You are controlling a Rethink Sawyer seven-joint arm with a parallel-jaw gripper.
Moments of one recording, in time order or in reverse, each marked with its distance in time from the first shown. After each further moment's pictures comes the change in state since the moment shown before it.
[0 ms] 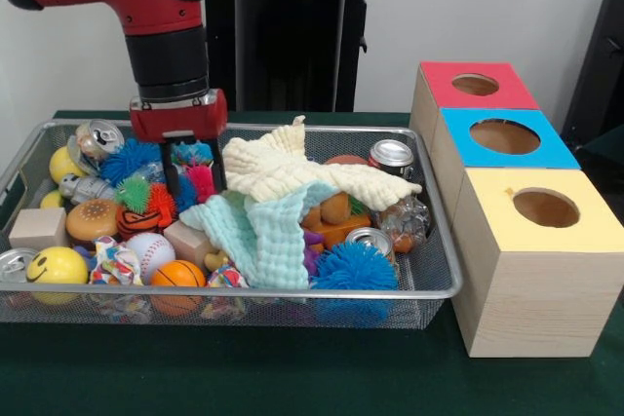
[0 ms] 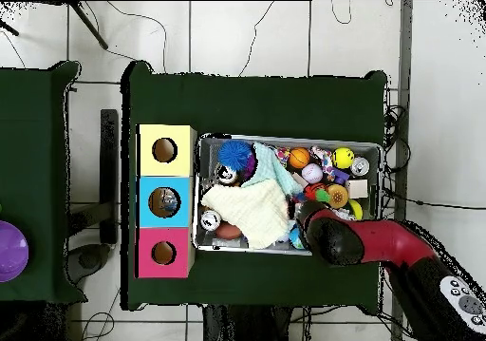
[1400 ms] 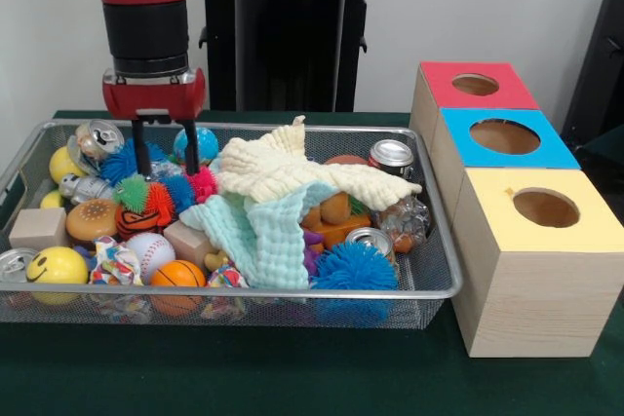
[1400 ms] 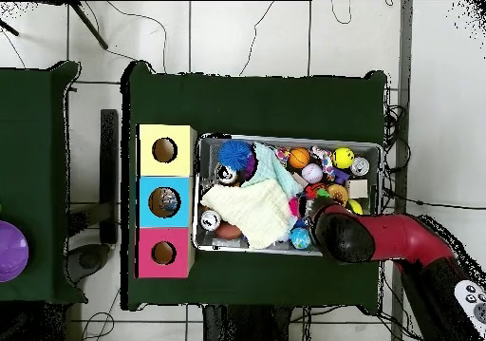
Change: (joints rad) arm 0.017 -0.091 0.001 -0.021 0.002 0.101 0.000
